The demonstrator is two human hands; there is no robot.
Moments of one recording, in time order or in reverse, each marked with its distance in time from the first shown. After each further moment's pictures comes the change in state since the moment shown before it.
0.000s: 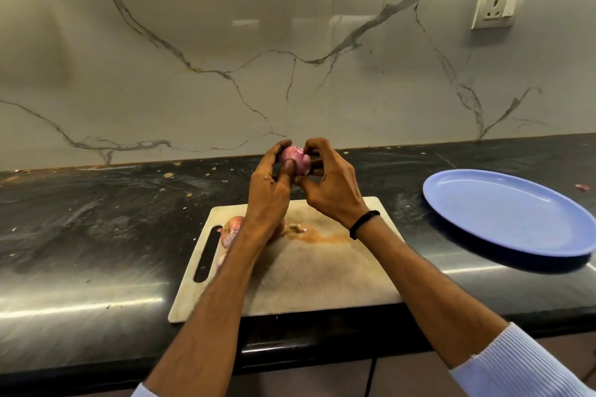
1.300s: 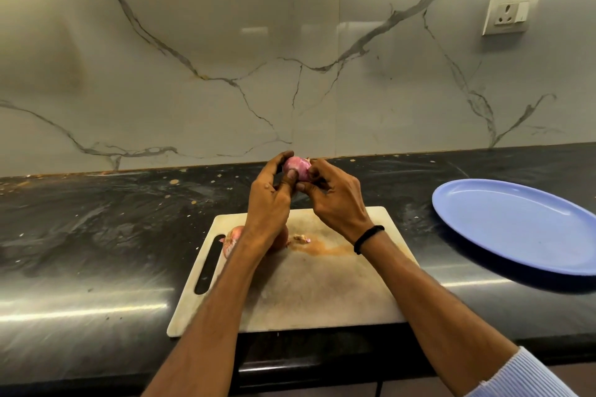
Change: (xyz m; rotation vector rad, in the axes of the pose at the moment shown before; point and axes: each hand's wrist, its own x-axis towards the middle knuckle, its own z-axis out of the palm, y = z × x) left_hand 0.002 0.002 -0.005 -0.013 -0.018 -0.037; right_hand -0.006 0.009 0.005 0.007 0.037 -0.002
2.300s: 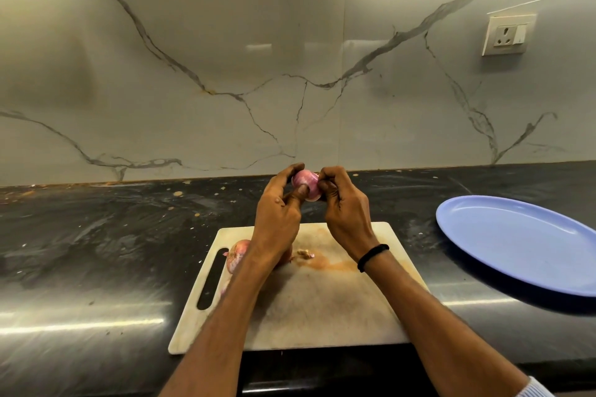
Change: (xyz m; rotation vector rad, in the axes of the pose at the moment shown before) left_hand 0.002 -0.003 0.004 0.086 0.007 0.020; right_hand -0.001 -0.006 -0.001 0.047 0.099 0.063
